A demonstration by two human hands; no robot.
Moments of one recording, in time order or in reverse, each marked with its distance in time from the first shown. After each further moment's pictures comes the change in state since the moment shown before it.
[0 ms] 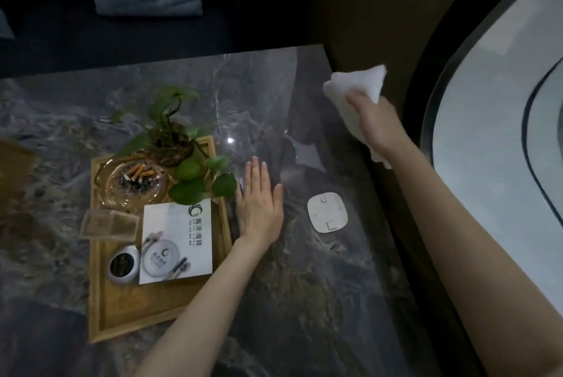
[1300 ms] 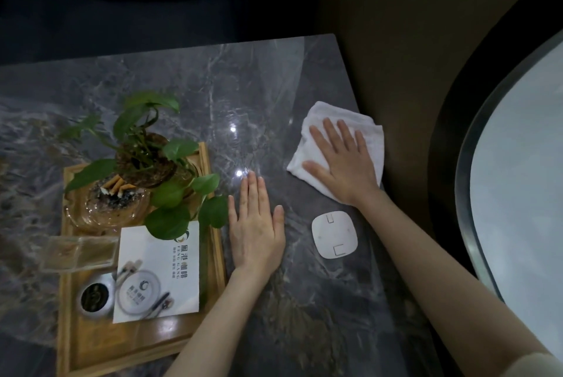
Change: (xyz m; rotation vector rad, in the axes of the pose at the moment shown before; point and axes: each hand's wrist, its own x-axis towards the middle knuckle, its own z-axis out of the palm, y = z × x) left_hand 0.004 -0.004 0.018 0.111 0.055 -0.023; right_hand 0.071 0.124 0.060 -1.127 -0.114 -0.483
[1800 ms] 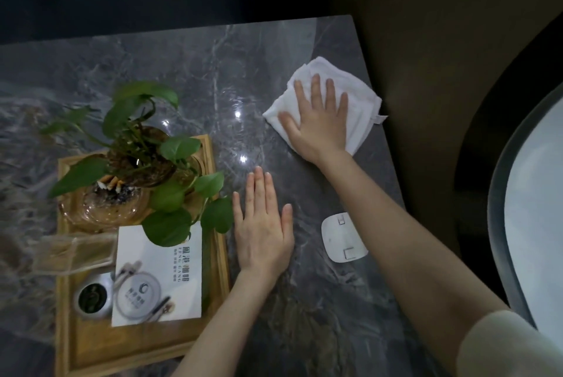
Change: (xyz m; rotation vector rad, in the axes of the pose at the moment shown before) left_hand 0.002 0.001 0.000 0.050 -0.013 -0.025; right_hand 0.074 -0.054 -0.007 0.127 0.065 0.122
